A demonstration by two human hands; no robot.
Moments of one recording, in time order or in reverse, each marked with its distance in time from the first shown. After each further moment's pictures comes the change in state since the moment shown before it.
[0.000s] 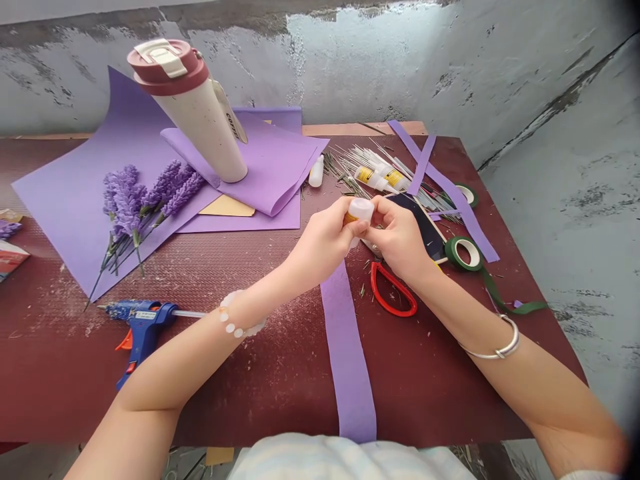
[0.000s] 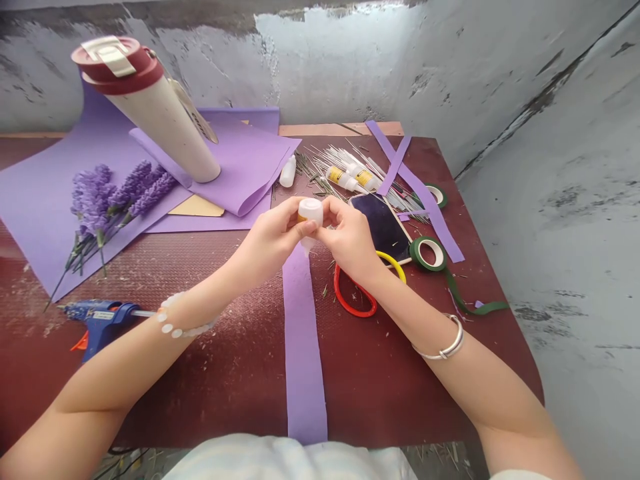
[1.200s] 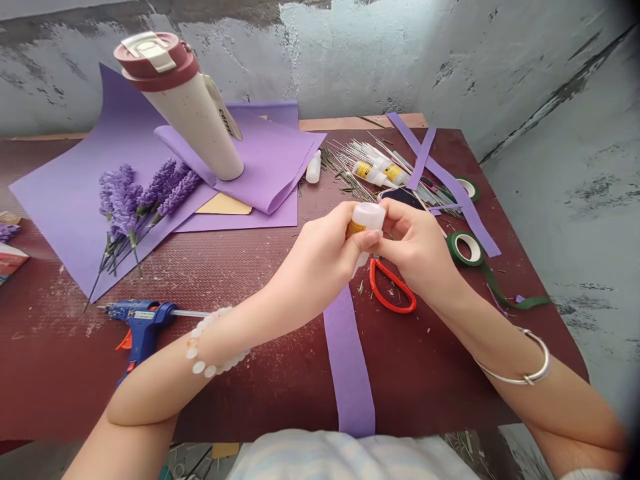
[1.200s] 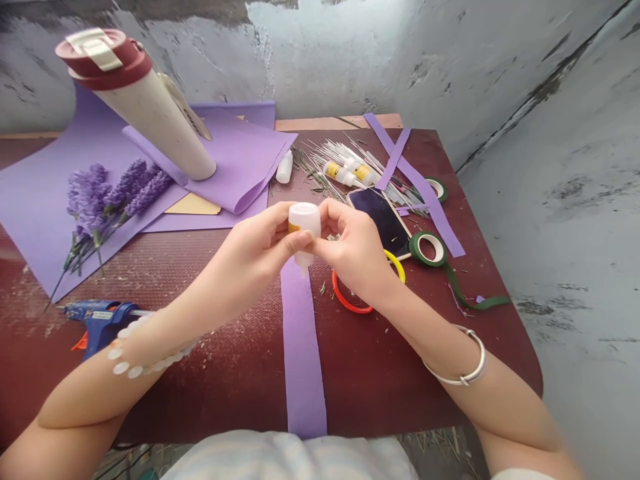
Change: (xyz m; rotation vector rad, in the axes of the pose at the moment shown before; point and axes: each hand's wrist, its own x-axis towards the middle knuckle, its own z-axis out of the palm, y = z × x) left_hand -0.029 0.052 -0.011 0.003 -0.070 -0.122; right_hand -0.028 -0.042 -0.005 0.051 -0.056 0.081
